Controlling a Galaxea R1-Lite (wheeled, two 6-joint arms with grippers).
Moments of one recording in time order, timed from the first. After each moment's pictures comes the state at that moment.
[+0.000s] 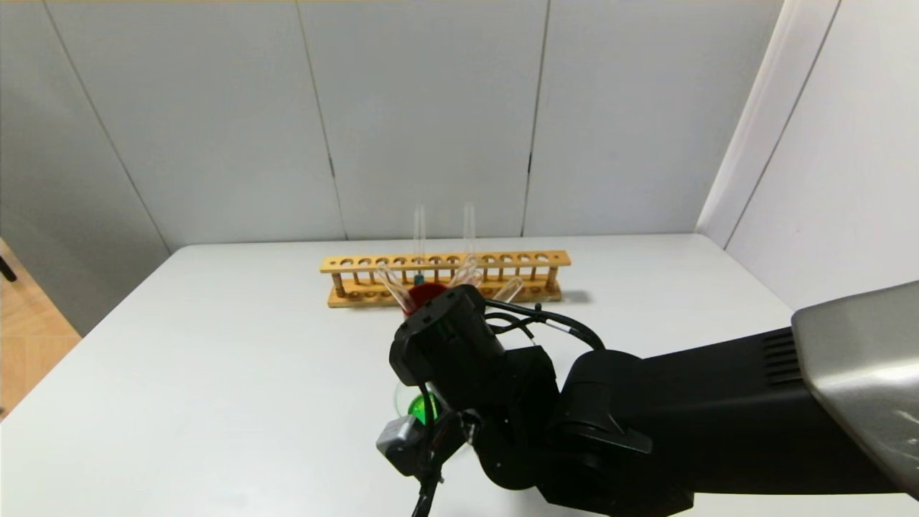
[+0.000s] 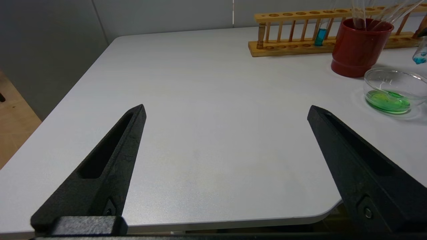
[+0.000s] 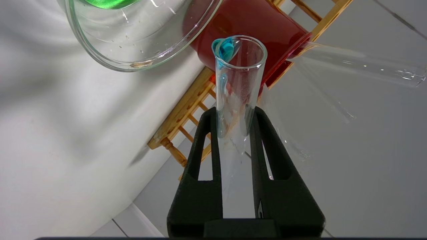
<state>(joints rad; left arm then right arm) 0.00 0.00 0.00 -0.07 0.00 0.02 1.01 2.08 -1.28 -0.13 -0.62 -1.66</state>
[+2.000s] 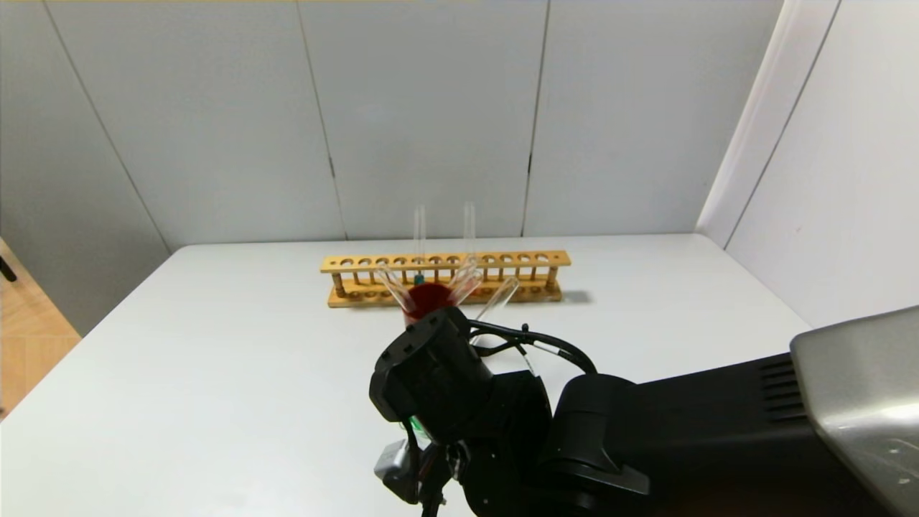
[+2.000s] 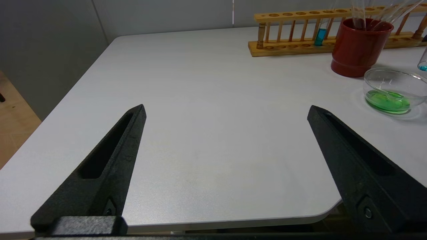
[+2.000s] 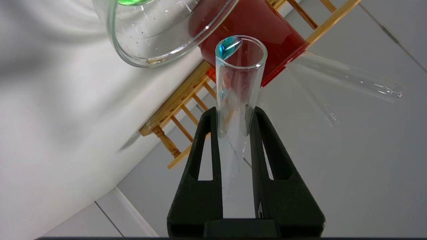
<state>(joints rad) 0.00 0.00 0.00 -0.07 0.00 0.02 1.06 2.09 -1.26 -0.13 -0.70 -1.73</state>
